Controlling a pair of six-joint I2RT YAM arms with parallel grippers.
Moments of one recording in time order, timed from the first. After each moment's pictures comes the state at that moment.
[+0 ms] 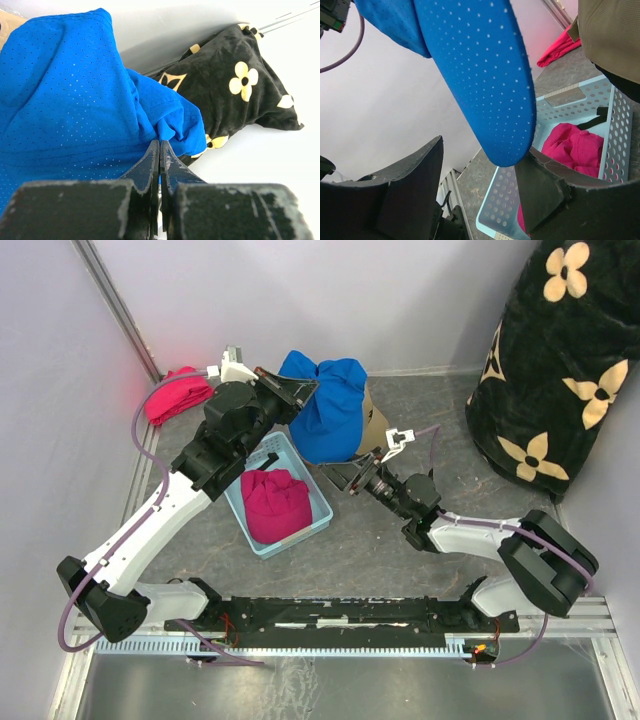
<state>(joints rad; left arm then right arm) -0.65 1.24 1.34 -0.14 -0.19 -1.10 0.77 1.41 0.52 1.16 -0.13 0.87</state>
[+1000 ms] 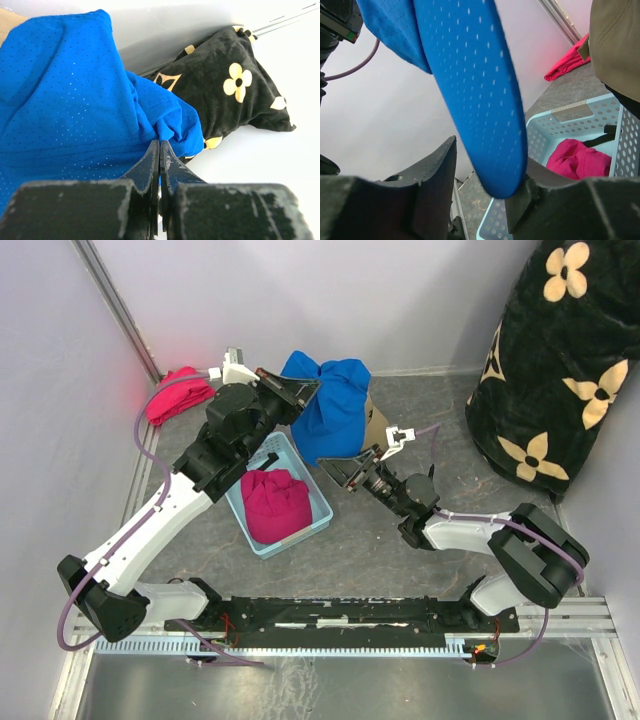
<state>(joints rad) -0.67 1.24 1.34 -0.12 -0.20 -1.13 0.77 1.48 0.54 1.27 -0.13 0.86</state>
